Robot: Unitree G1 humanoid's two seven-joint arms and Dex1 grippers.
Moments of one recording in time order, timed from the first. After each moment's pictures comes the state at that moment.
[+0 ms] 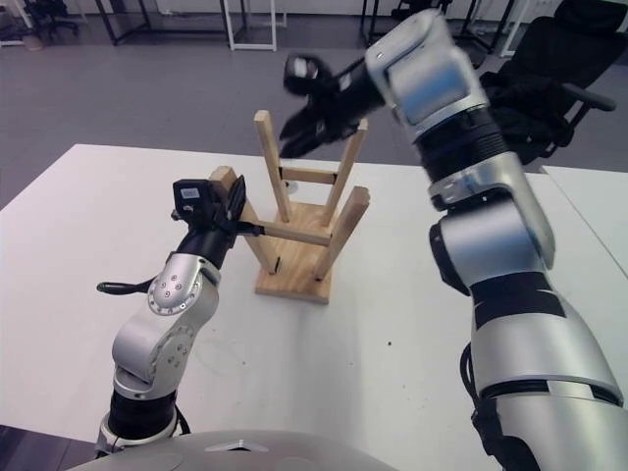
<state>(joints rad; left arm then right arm) -0.17 -0.02 -0.27 -0.58 -0.15 0.62 0.24 -1.39 -0.56 0.33 0.55 0.09 0.56 1.38</state>
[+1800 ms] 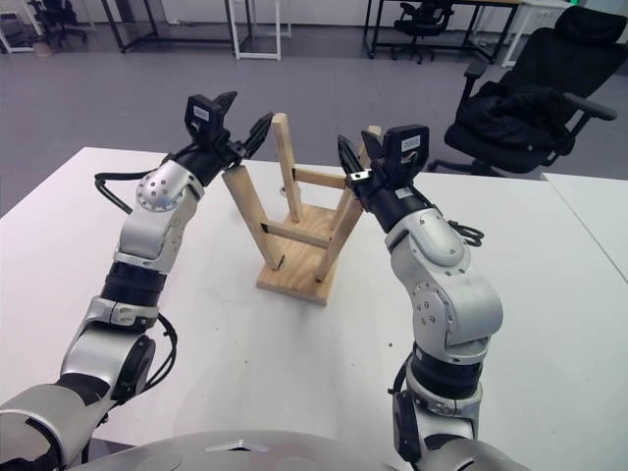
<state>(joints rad) -0.66 0.21 -0.09 0.14 -0.16 0.12 -0.33 -0.40 -0.14 -0.15 -0.61 0.40 0.85 0.12</state>
